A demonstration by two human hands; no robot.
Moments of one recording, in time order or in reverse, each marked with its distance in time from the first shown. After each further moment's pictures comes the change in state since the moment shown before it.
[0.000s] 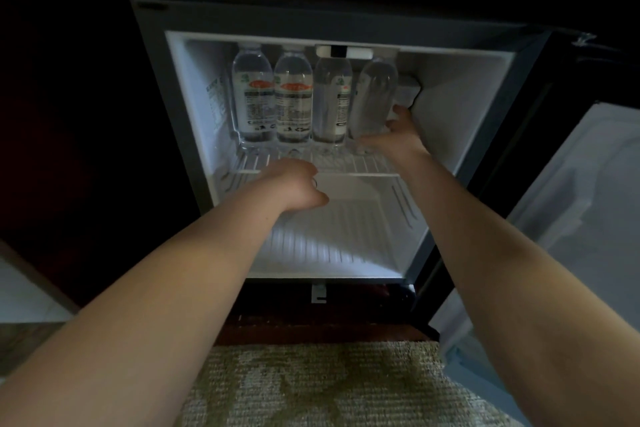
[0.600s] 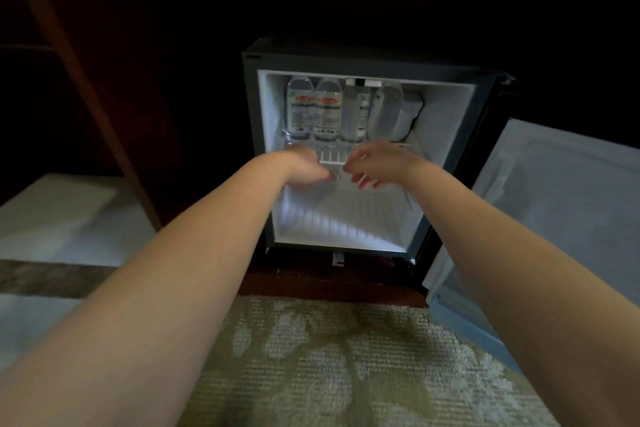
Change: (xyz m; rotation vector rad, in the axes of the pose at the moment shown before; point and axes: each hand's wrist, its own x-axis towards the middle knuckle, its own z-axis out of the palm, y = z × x) left_hand -0.144 0.013 -0.070 -0.300 -0.107 -0.144; right_hand -0.191 -0.083 0.002 -0.652 -0.469 -0.080
